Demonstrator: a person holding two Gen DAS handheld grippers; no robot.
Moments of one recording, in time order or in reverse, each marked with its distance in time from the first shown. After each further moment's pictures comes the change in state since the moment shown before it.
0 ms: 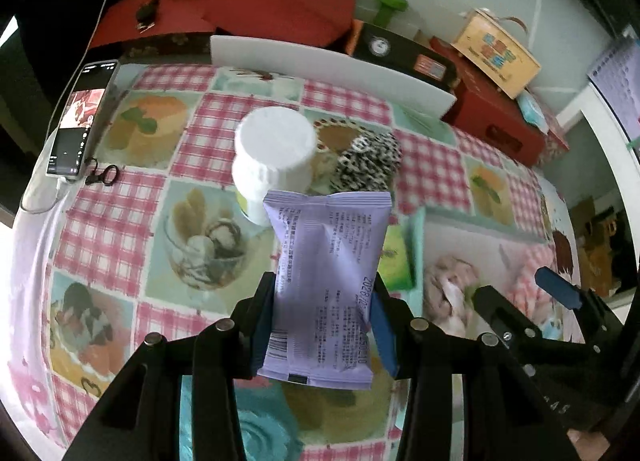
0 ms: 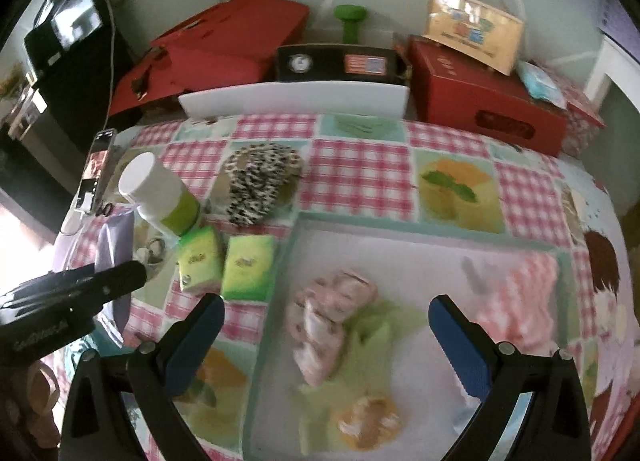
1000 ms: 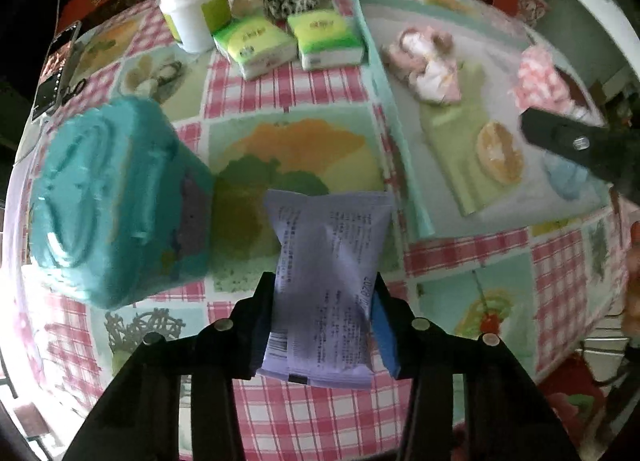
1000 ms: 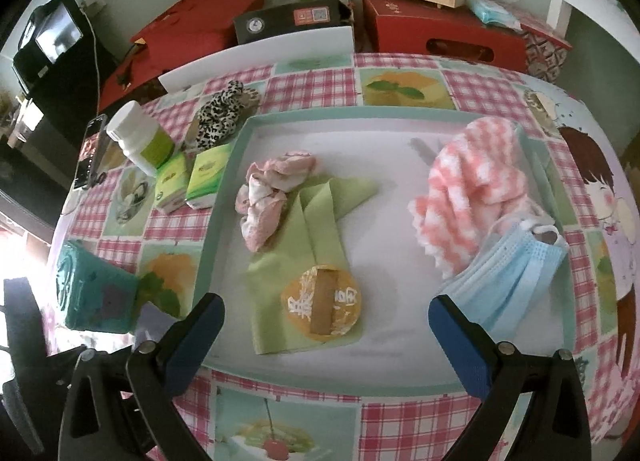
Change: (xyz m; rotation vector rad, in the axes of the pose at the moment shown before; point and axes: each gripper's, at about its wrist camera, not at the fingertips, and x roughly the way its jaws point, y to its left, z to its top) left arm 0.025 -0.054 -0.148 0.240 0.194 0.086; right arm -0.018 -0.048 -0.100 0.145 0.057 0.025
